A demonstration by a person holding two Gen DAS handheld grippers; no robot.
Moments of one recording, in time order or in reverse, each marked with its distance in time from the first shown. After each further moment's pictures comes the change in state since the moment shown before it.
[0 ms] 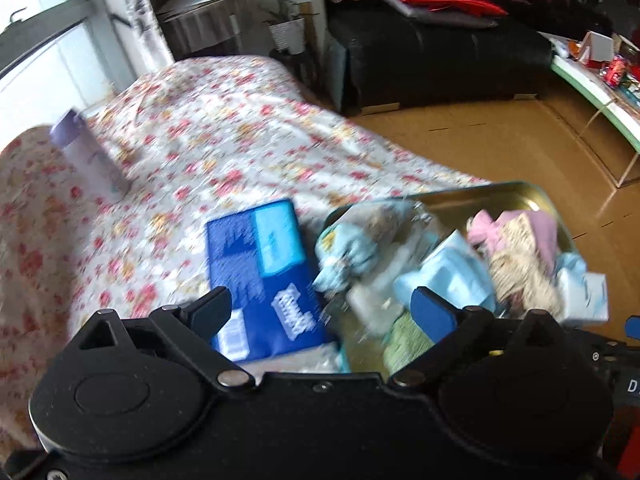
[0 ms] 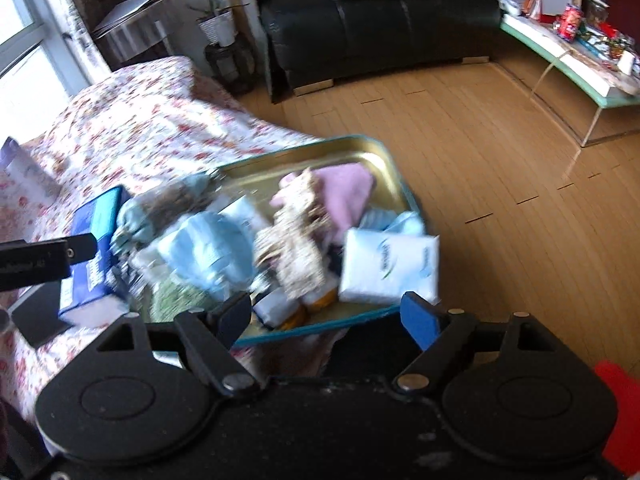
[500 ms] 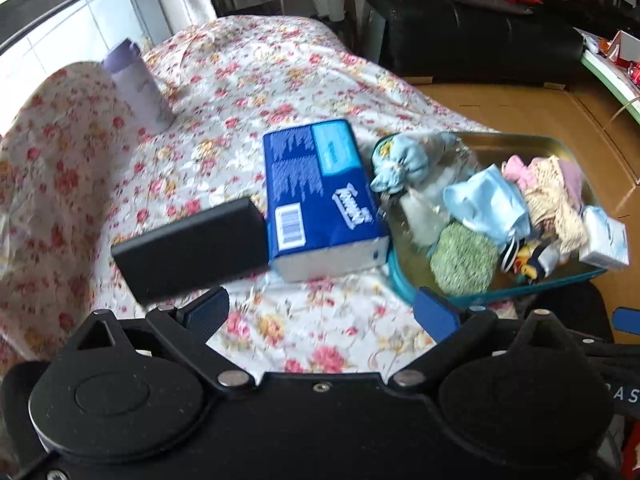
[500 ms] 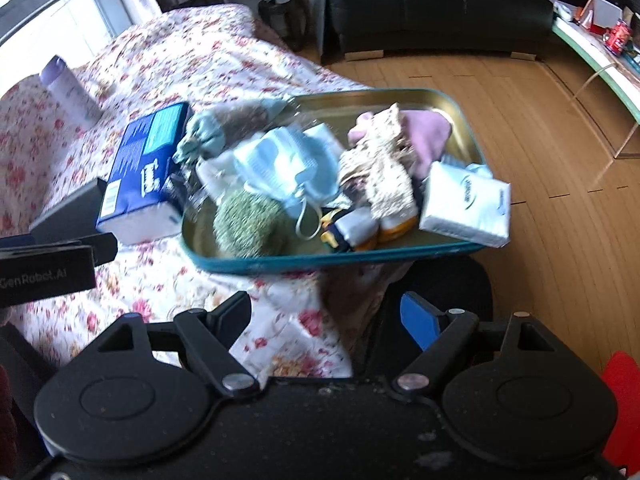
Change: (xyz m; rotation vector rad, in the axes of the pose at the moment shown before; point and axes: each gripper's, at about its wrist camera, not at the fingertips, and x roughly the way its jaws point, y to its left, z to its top) left arm -0.016 0.030 -0.060 -0.073 0.068 0.051; right arm -0.001 0.053 -0.047 -0.145 0.085 0.046
